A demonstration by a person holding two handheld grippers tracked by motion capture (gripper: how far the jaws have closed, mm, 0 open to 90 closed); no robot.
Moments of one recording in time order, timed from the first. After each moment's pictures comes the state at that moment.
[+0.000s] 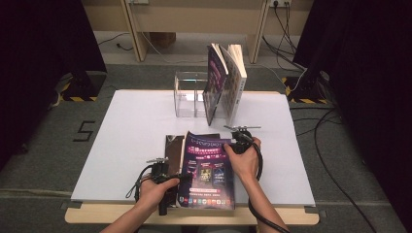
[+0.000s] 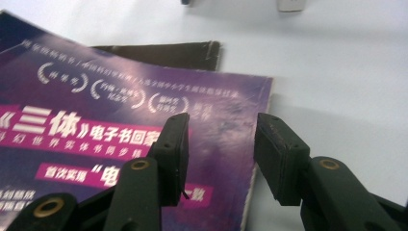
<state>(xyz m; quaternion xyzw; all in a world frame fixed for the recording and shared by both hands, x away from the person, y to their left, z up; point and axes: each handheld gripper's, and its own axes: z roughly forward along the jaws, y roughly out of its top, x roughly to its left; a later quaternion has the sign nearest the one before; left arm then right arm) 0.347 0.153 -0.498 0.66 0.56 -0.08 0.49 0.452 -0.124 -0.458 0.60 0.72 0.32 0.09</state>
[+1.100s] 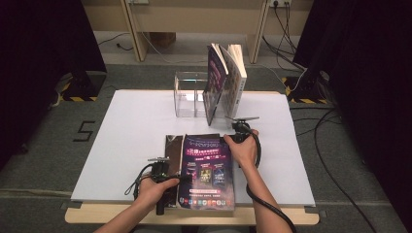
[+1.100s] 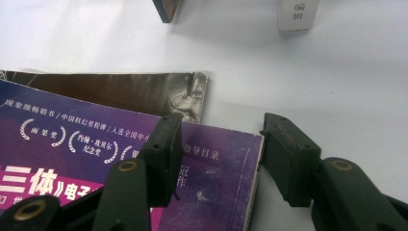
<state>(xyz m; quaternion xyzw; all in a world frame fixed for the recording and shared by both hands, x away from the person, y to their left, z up) 0.351 0.156 -0.498 0.69 0.55 -0.08 0.46 0.496 -0.127 -0.472 0.61 0.72 0.33 0.03</state>
